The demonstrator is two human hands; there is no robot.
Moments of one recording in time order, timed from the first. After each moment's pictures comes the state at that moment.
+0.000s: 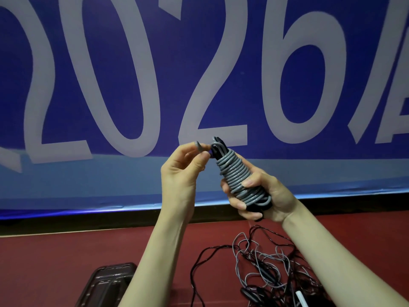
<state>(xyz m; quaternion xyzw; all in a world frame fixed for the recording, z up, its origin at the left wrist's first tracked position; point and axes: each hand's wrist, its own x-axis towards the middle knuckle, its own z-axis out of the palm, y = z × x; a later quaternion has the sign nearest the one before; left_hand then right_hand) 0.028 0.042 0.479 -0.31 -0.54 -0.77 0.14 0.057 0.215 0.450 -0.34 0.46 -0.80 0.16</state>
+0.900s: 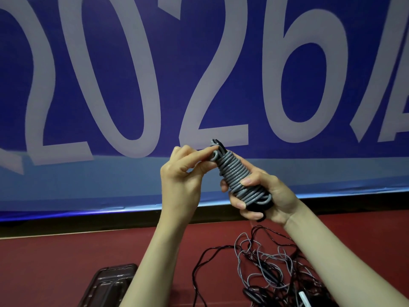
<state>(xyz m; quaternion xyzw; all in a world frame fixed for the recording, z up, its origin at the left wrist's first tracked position) 0.022 0.037 0.476 -0.38 -0.65 -0.53 0.38 0.058 0.213 0.449 -0.30 0.48 -0.81 0.12</state>
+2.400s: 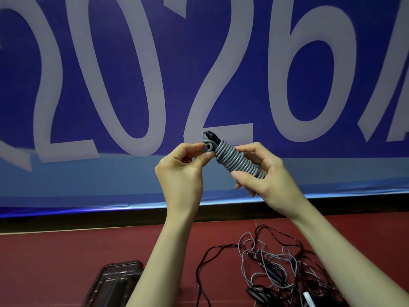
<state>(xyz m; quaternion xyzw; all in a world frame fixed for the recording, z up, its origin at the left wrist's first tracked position) 0.033 0.040 0.490 -0.20 -0.64 -0.67 0.31 0.073 0.197 0.466 -0.20 0.73 -0.61 -0.26</state>
